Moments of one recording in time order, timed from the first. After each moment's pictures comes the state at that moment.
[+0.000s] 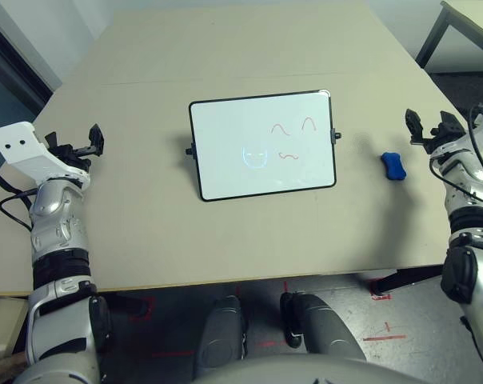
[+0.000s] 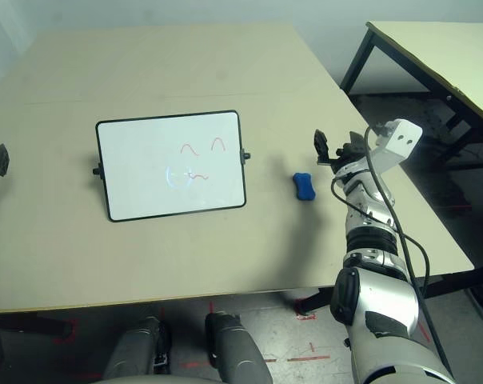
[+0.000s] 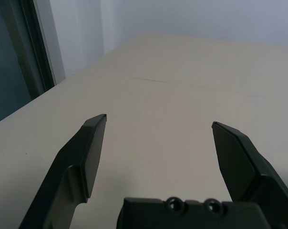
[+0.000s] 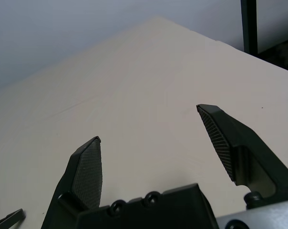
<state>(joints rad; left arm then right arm) -0.44 0.60 0.49 0.55 -0.32 -0.04 -0.20 -0.77 -0.53 -0.37 0.96 0.23 -0.15 0.42</state>
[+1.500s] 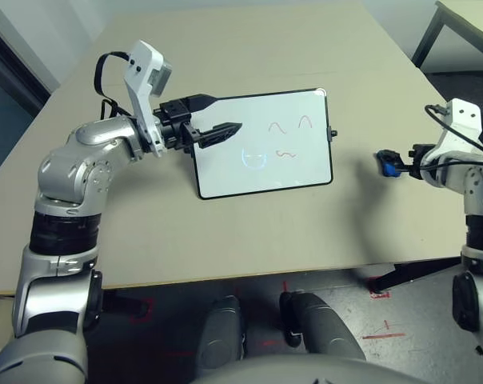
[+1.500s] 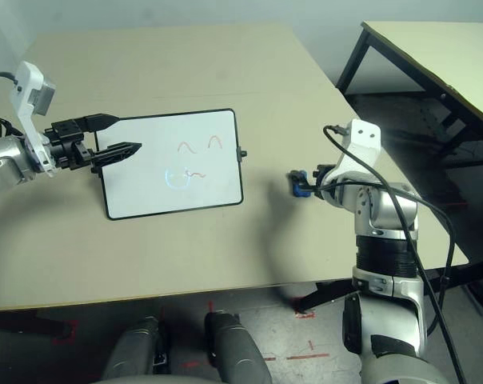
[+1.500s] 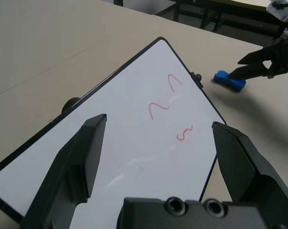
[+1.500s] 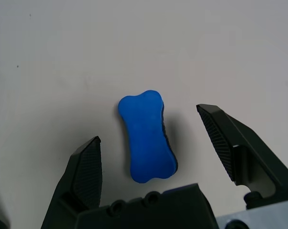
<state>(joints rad) -0.64 0.71 0.03 -0.13 -0.55 0.72 -0.79 -0.62 -0.56 -0.17 0.12 0.24 1.14 0.23</state>
